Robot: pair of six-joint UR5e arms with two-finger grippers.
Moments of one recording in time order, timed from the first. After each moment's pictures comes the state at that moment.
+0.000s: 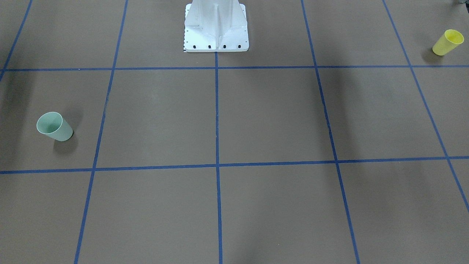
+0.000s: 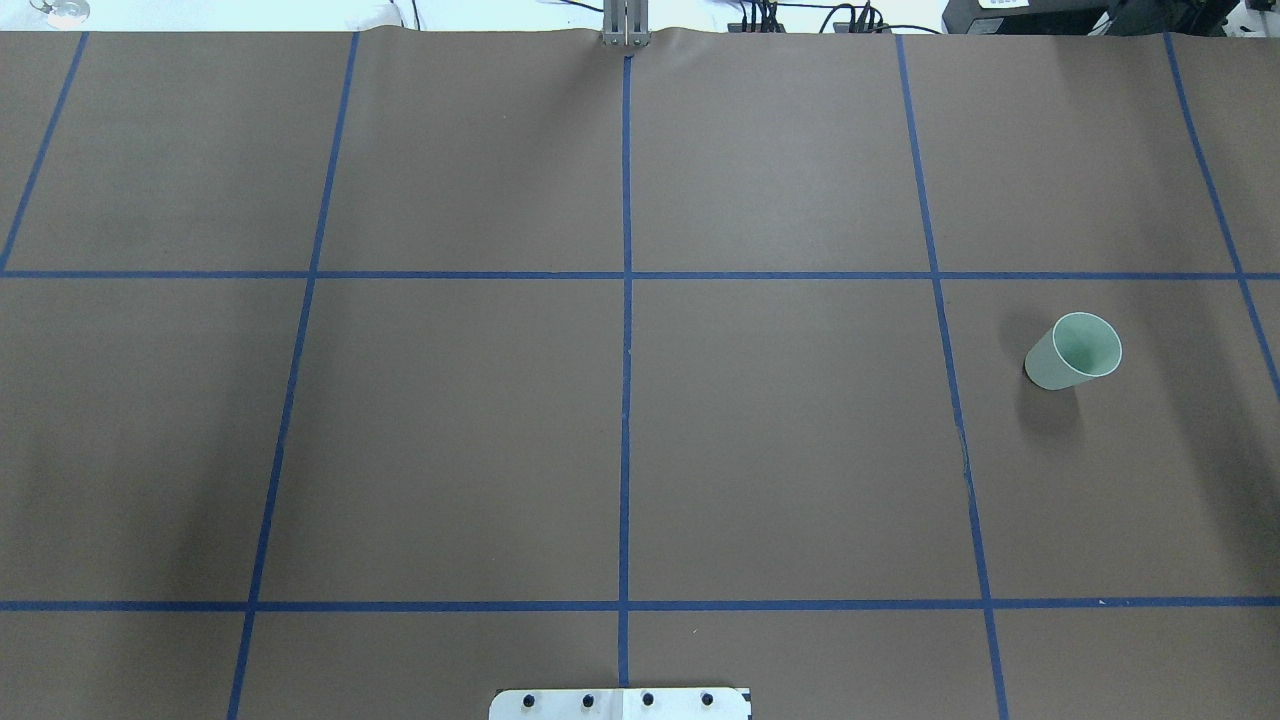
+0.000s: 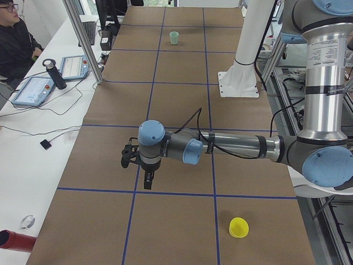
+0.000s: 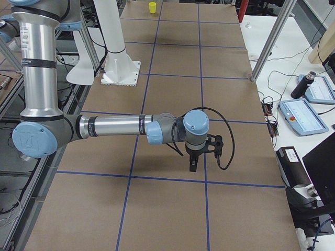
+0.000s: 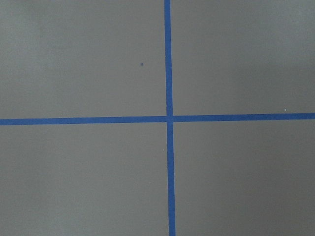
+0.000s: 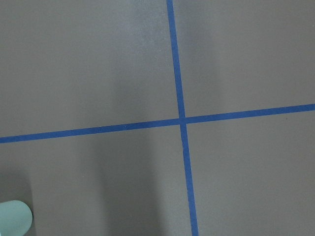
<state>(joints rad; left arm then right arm) -1.51 -1.51 -1.68 -1.77 -2.31 -0.18 1.55 -1.59 1.67 -1.46 2.39 0.26</state>
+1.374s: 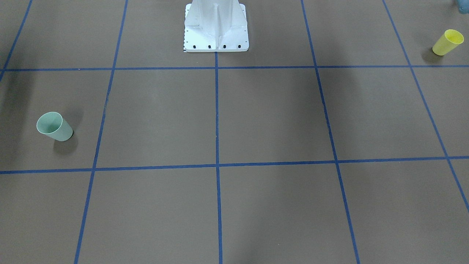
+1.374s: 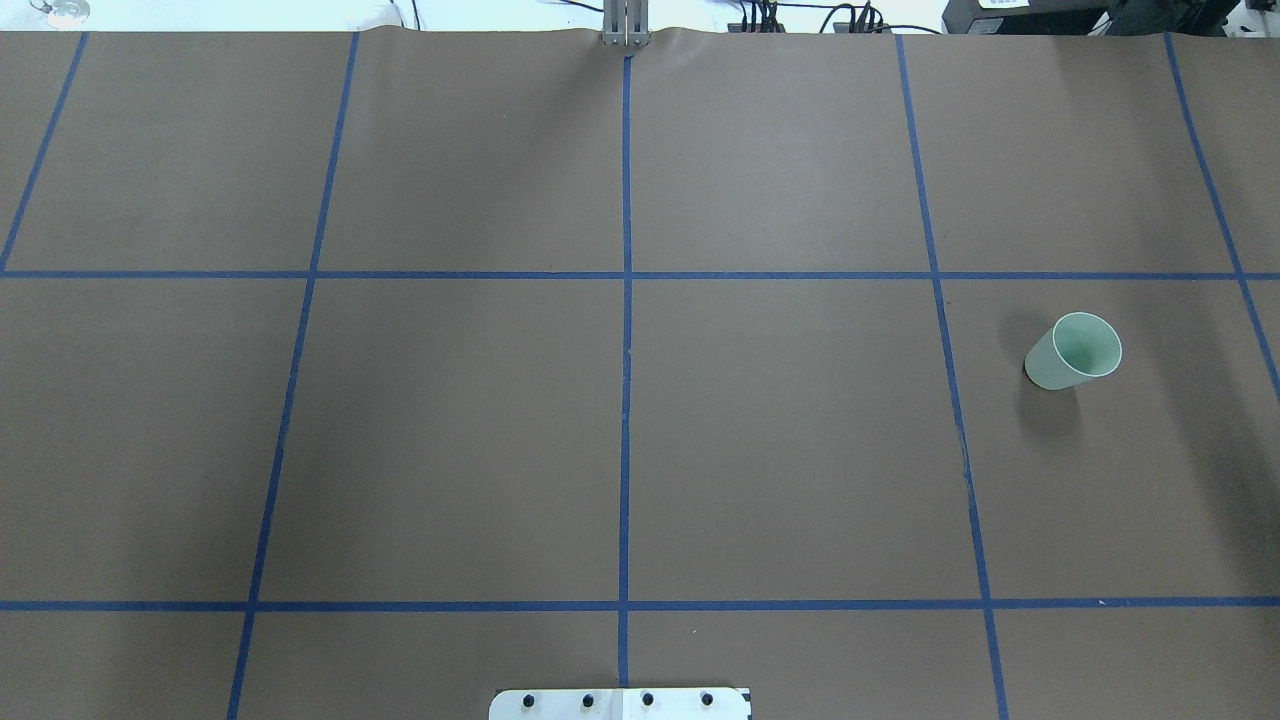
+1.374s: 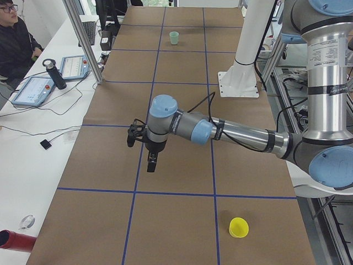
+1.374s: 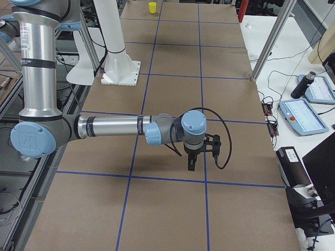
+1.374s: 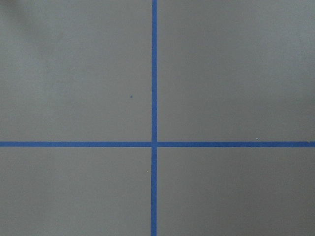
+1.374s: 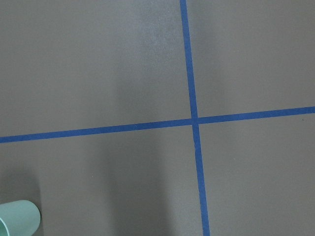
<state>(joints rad) -1.41 -1.43 -2.07 -1.55 -2.06 -0.39 1.53 -1.61 1.68 -1.45 2.40 0.27</state>
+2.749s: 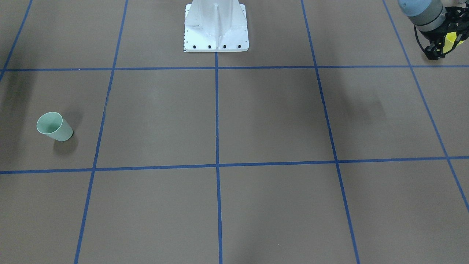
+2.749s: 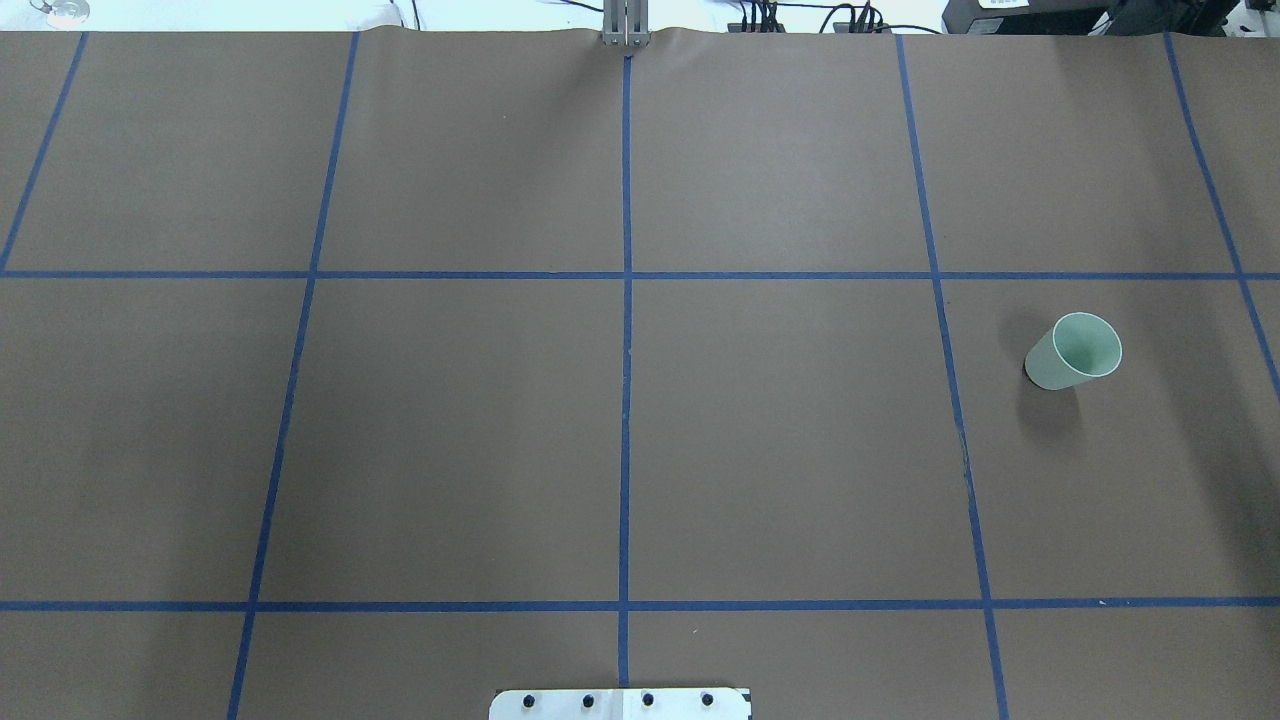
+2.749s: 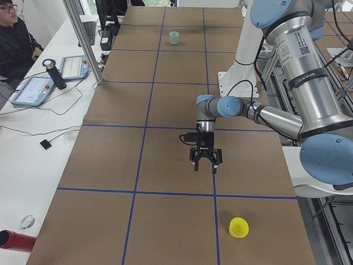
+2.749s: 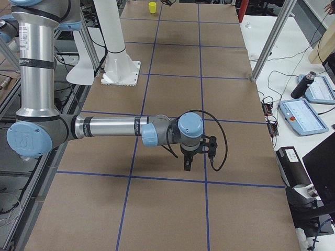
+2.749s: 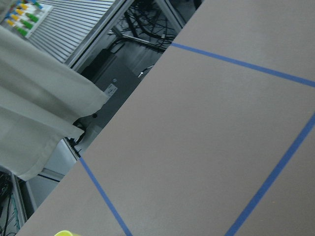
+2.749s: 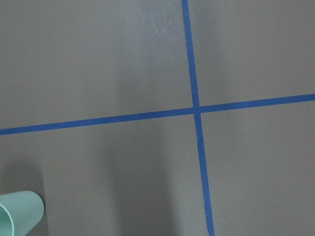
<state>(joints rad) -0.60 -1.13 -2.26 -1.12 -1.50 -1.92 1.53 -1.64 1.69 -1.45 2.45 0.27</state>
